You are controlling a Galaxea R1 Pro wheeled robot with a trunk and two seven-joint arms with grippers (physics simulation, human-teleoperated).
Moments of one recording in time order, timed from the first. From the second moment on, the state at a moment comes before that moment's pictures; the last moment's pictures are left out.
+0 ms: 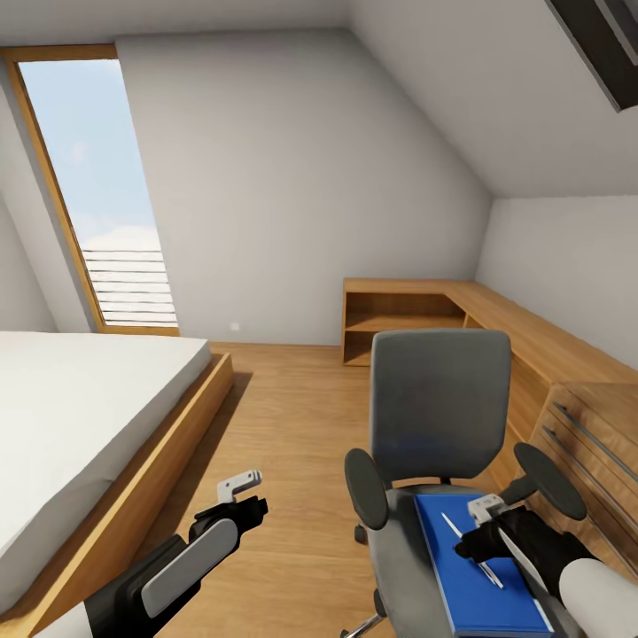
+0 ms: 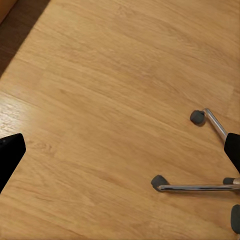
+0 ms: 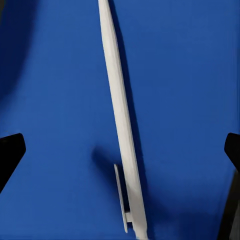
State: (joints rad) left arm -0.52 0.23 -0.86 -1.29 1.35 0.26 1.03; right arm -0.69 -0.30 0.42 -0.34 -0.10 0.46 0.30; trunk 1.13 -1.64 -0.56
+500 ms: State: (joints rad) left arm -0.52 0.23 -0.86 -1.29 1.35 0.26 1.03; right arm -0.69 -0.30 0.42 -0.32 -0.05 0.43 0.32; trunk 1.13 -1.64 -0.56
